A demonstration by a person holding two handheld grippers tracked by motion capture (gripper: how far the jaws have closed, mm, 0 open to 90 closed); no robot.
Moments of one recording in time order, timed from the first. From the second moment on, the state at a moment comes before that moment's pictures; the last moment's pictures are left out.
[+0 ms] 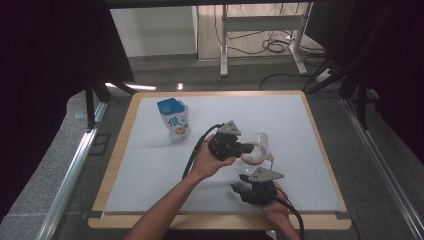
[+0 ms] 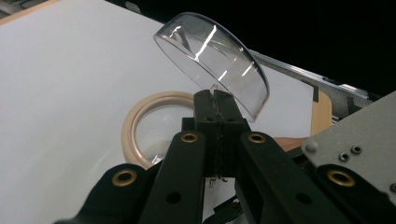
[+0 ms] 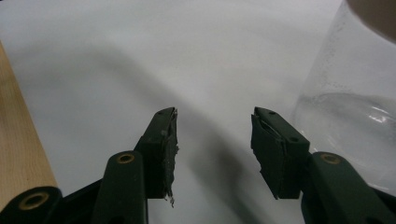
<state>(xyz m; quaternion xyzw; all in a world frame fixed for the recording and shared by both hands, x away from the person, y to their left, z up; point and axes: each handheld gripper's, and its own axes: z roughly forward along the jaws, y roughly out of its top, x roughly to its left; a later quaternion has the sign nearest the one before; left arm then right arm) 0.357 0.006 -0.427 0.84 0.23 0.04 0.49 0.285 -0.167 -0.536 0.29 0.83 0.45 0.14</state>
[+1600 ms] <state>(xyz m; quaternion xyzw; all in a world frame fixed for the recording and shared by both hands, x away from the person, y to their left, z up) 0.332 0.105 -0.454 0.81 0.29 0.07 0.51 0.282 -0.157 -0.536 0.28 0.84 0.44 0.14</state>
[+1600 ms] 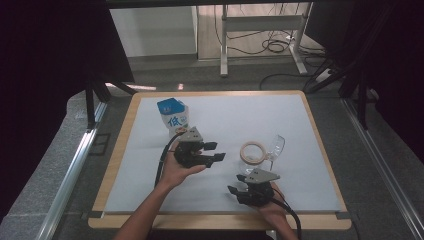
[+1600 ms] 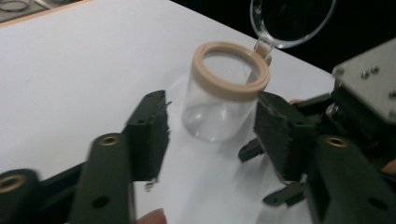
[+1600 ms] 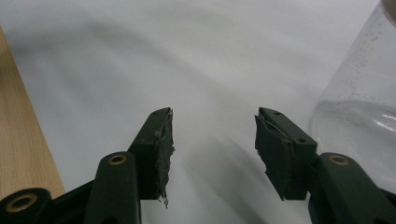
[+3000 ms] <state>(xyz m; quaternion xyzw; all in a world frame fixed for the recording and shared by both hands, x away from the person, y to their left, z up) 0.308 0.204 -0.498 0.76 0.40 0.14 0.49 0.287 -0.142 -0.531 0.28 0.83 0.46 0.15</state>
